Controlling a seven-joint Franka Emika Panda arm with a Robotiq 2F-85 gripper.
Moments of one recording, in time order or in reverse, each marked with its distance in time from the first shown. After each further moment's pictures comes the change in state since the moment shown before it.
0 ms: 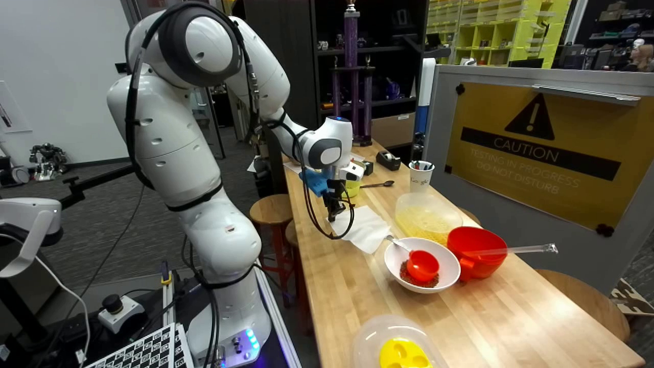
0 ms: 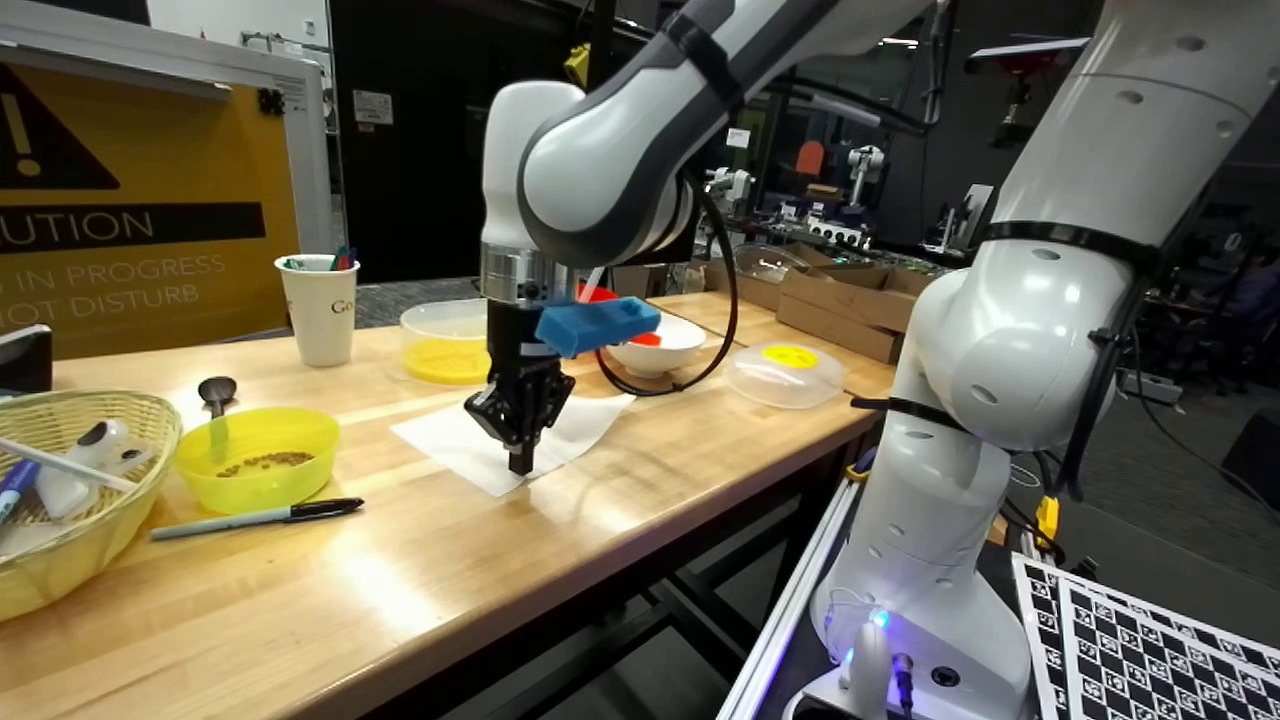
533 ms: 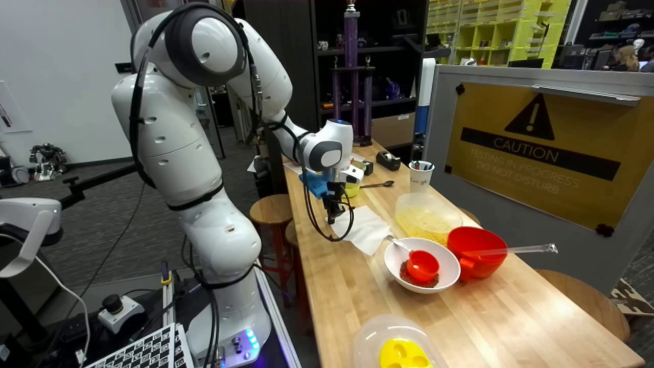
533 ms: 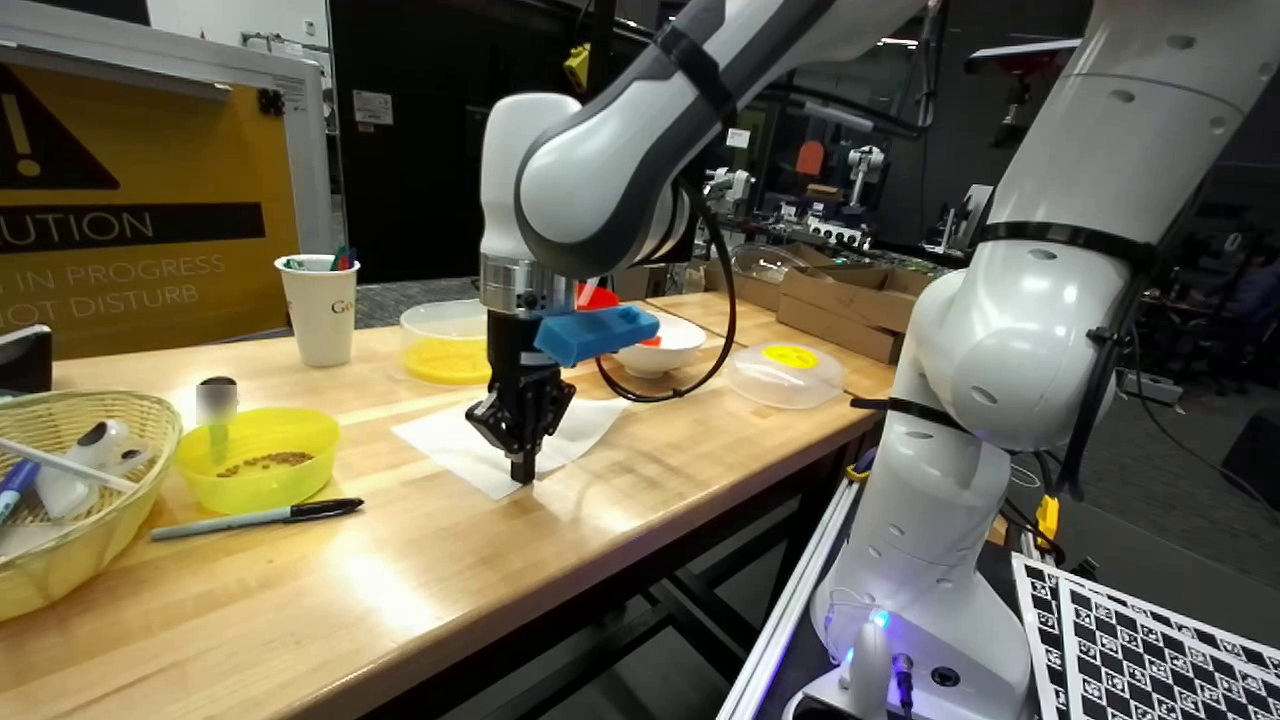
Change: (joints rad) arm 0.000 0.026 0.000 0.001 0.000 0.008 0.000
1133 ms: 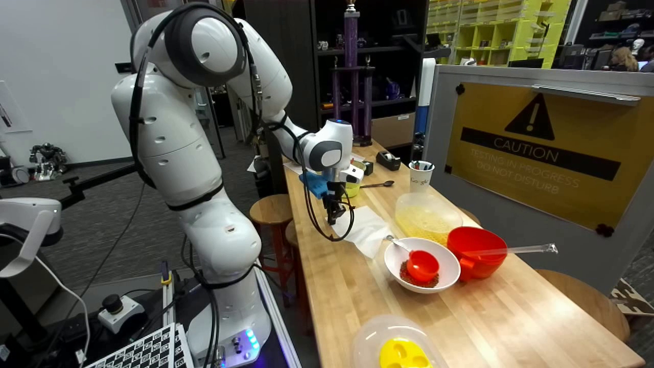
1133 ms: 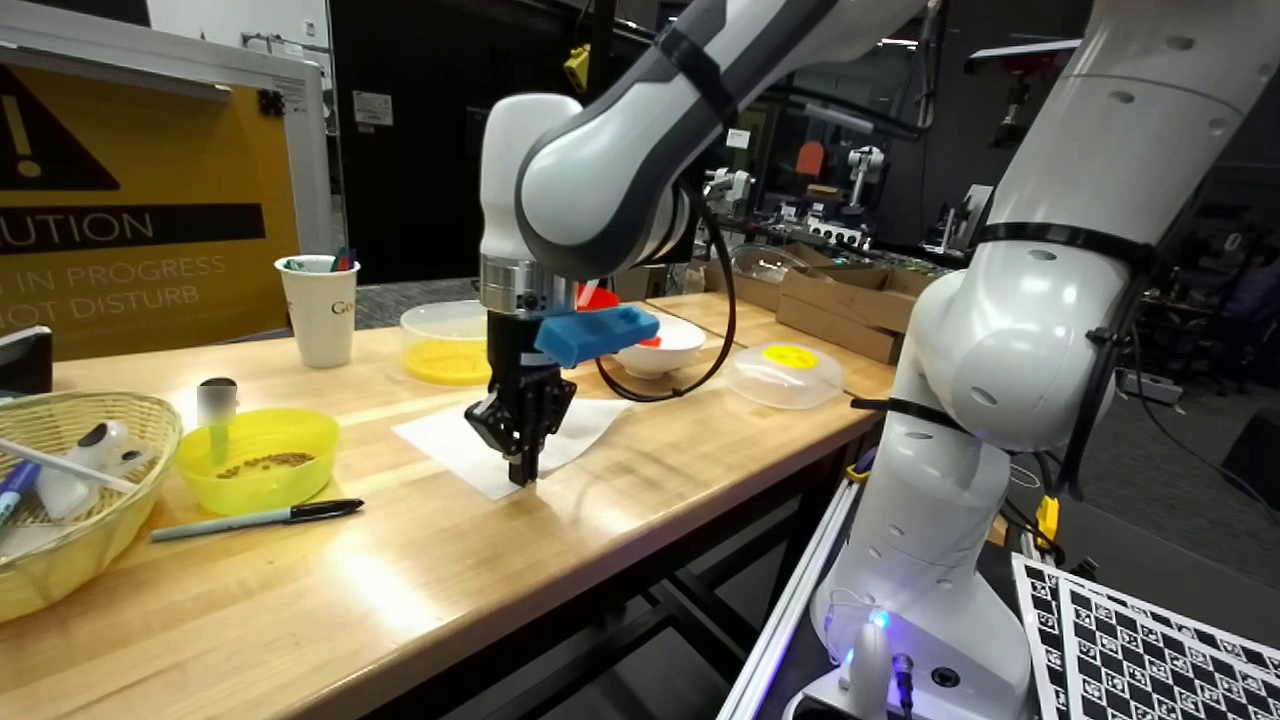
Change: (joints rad) arm 0.000 -0.001 0.000 0.000 -0.009 0.002 0.002
